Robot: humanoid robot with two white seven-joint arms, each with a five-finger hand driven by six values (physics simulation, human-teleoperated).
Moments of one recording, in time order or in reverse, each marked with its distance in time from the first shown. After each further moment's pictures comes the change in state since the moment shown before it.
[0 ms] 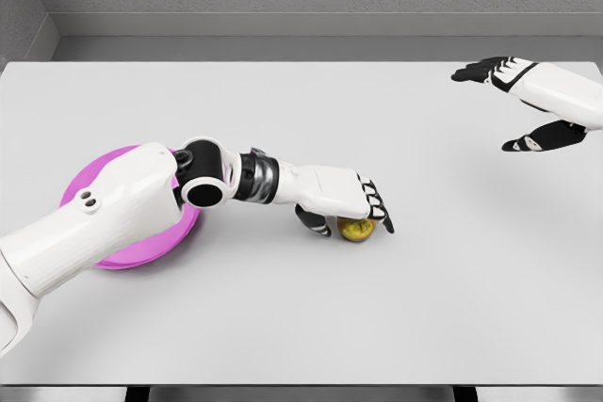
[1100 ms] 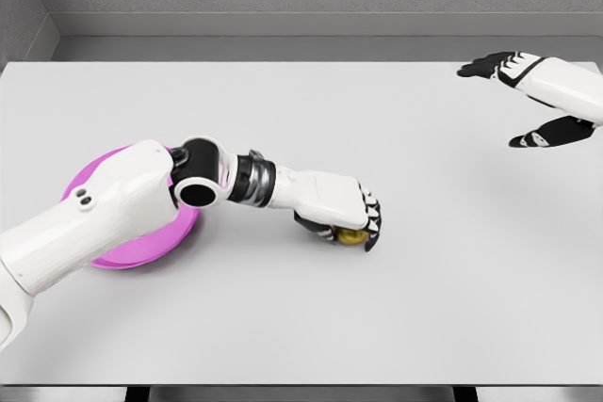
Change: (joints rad) left arm -0.028 0.017 -0.006 -0.009 0.005 -0.097 0.003; right arm -0.008 -0.020 -0.002 0.000 0.000 0.000 0.000
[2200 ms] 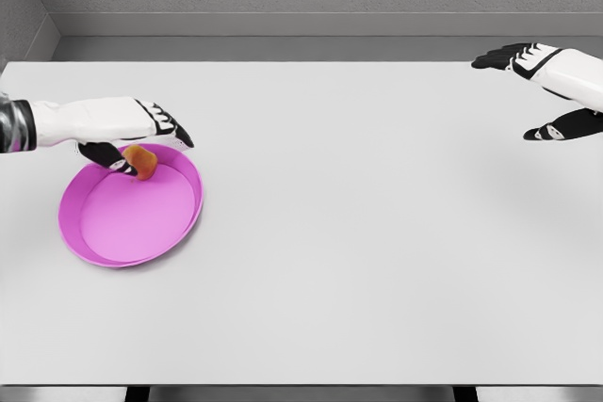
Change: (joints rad) left arm 0.023 0.542 0.172 0.013 0.265 -0.011 0.008; right arm -0.008 -0.026 -0.016 0.007 0.000 0.000 0.000
